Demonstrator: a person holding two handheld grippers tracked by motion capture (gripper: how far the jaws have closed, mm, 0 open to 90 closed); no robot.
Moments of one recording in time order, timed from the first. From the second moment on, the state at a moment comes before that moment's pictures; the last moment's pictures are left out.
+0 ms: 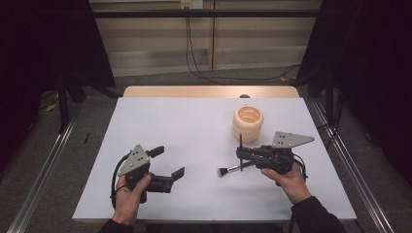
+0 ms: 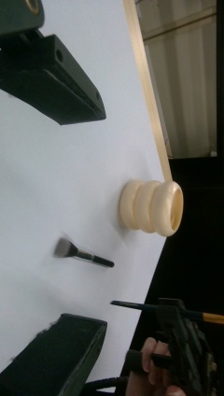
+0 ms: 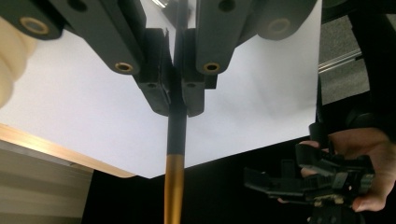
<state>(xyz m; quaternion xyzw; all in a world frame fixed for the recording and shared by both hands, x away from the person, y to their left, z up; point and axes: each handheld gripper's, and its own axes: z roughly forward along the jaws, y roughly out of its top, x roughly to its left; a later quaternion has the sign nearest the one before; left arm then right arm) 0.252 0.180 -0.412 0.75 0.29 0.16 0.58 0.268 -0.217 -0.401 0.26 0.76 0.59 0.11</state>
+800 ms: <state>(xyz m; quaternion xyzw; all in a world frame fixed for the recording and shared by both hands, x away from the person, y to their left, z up) 0.228 0.229 -0.434 0.73 0.34 0.20 0.56 0.307 -0.238 -0.379 0.30 0.74 0.57 0.17</state>
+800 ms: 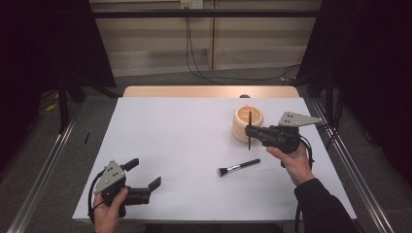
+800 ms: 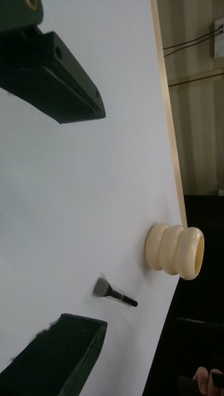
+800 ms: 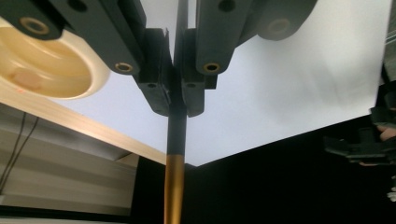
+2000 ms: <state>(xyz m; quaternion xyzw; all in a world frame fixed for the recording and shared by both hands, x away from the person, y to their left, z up) 0.230 0.232 -0.436 0.73 0.34 0.20 0.56 0.397 -0.242 -0.352 0.38 0.71 0.54 0.24</state>
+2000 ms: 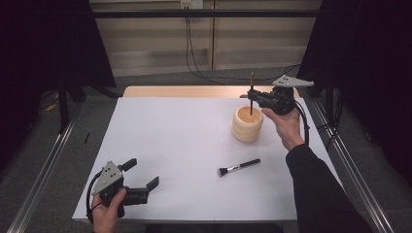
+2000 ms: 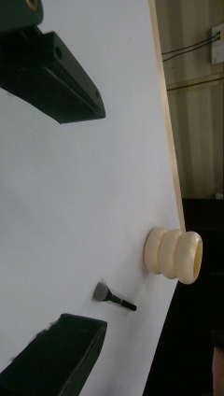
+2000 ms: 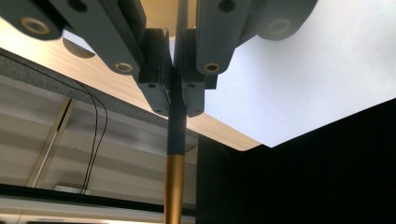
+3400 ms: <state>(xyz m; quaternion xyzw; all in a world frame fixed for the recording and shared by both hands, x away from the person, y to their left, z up) 0.229 0.233 -0.436 0.73 0.34 0.20 0.56 0.400 -0.255 -0.411 0.43 0.71 0.52 0.21</state>
